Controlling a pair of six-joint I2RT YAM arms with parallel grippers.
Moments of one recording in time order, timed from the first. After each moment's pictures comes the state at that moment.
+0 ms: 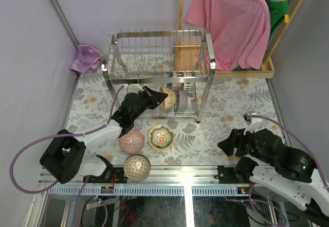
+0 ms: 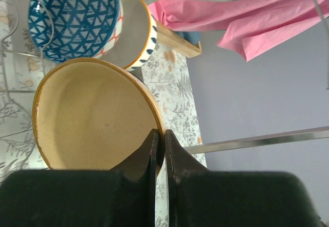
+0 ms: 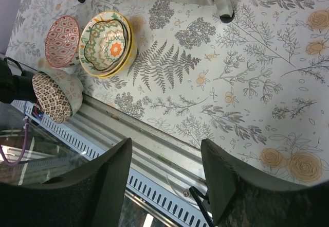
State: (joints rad) left arm -0.60 1.32 0.58 0.62 0.02 -1.09; right arm 0.93 0.30 0.83 -1.12 0.16 0.68
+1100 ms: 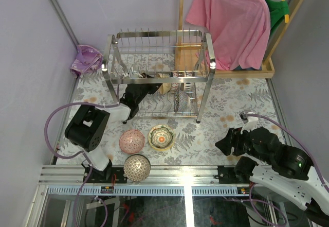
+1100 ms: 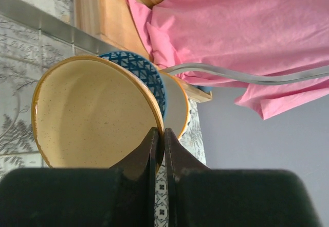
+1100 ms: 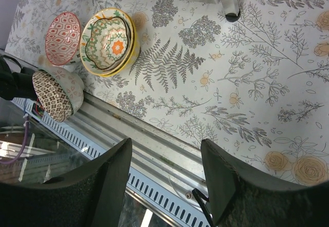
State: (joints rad) left arm -0.43 1.69 0.76 0.81 0.04 -1.10; right arm 0.93 0.33 0.82 -1.09 0.14 0.68
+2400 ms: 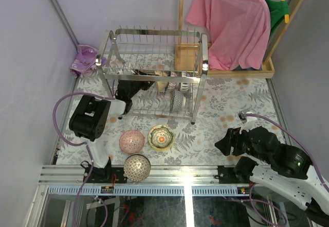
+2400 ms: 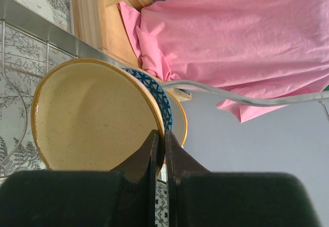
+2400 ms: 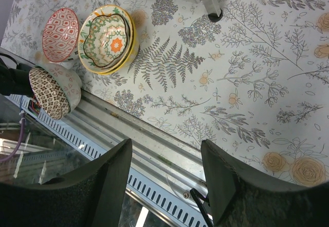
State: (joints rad) left arm -0.27 1.83 0.81 0.98 0.32 -1.23; right arm 0.93 0.35 0.82 -1.09 0.14 0.66
